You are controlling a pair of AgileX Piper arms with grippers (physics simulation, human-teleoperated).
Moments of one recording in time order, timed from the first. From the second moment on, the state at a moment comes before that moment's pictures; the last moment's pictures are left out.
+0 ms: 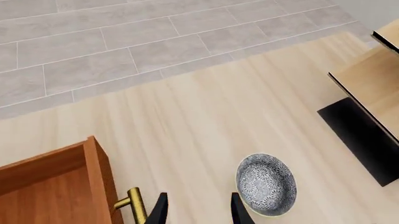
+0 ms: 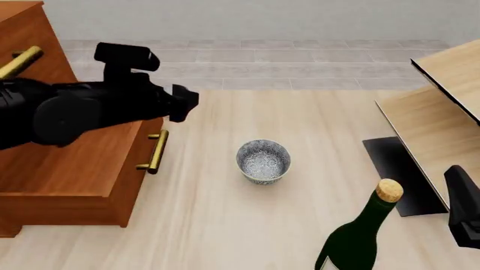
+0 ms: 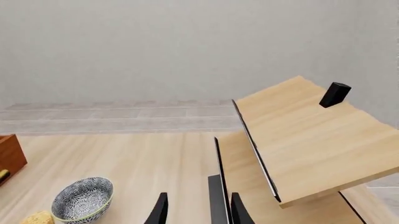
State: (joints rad) left arm -0.47 1.35 -0.84 0.02 -0.11; right arm -0.02 0.00 -0.01 -0.01 0.02
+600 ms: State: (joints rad) left arm -0.53 1.51 -0.91 -0.02 -0.20; right arm -0.02 0.00 -0.01 -0.01 0.02
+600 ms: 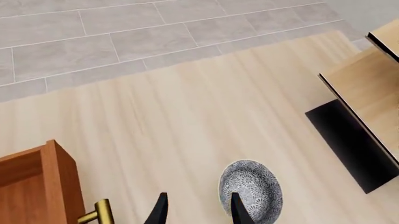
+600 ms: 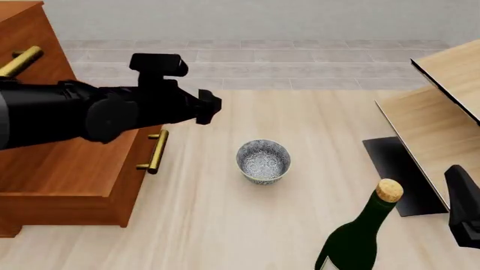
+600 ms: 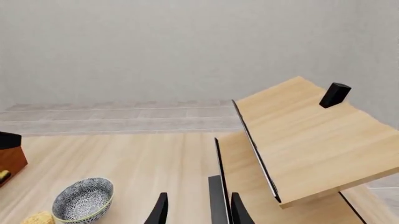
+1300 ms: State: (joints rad) left arm -0.60 1.67 -0.94 -0.10 -0.26; right arm -0.02 0.00 -0.01 -0.01 0.02
